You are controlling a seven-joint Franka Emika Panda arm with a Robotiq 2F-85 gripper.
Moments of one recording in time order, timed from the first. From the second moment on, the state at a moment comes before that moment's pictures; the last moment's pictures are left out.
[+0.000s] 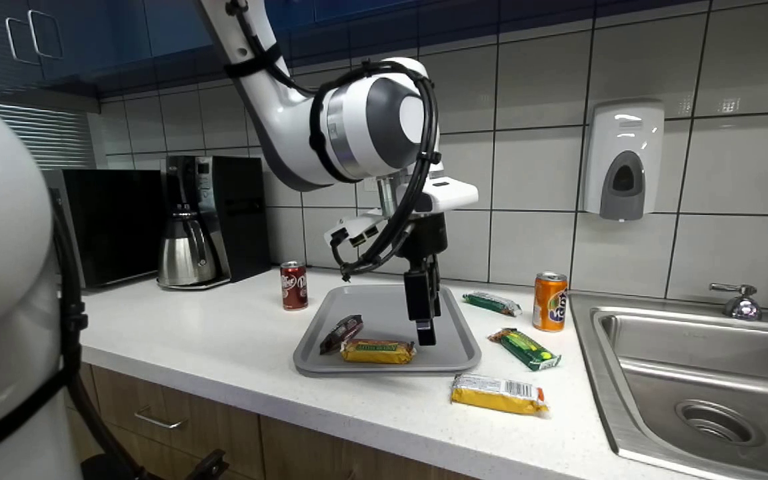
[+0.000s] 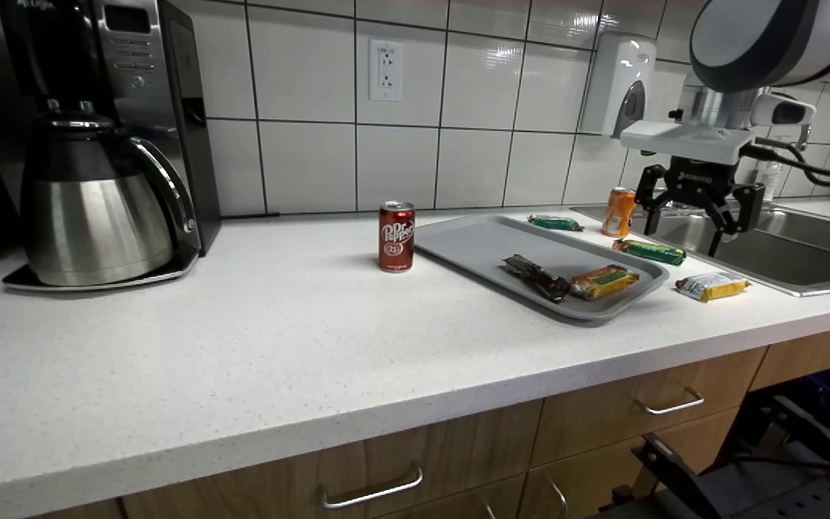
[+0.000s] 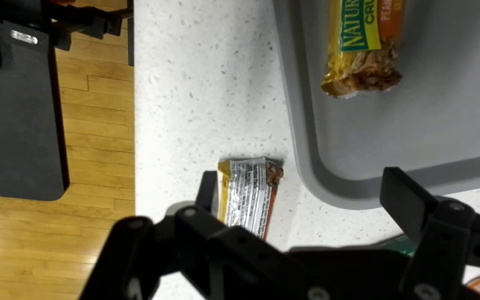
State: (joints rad) arm -0.22 -0.14 -0.11 -2.69 -0.26 2.62 1.24
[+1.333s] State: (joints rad) arm -0.29 0.08 -0.21 -2.53 -0.38 2.62 1.42
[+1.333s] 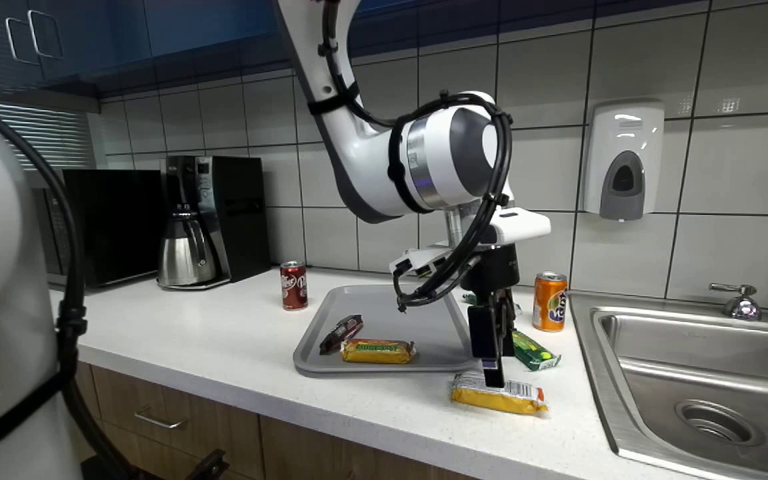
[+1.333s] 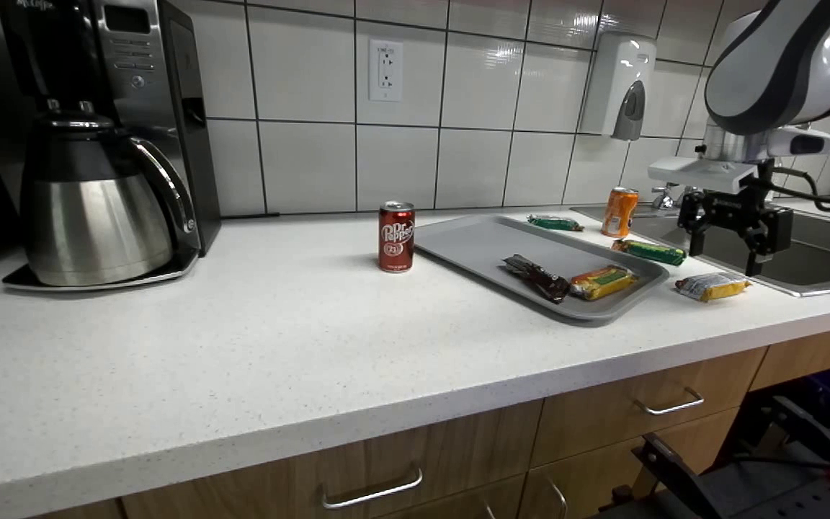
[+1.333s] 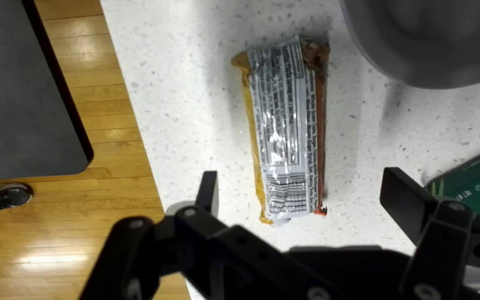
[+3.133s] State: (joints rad) arm -0.16 0.12 -0.30 -2.53 -0.38 2.62 1.42
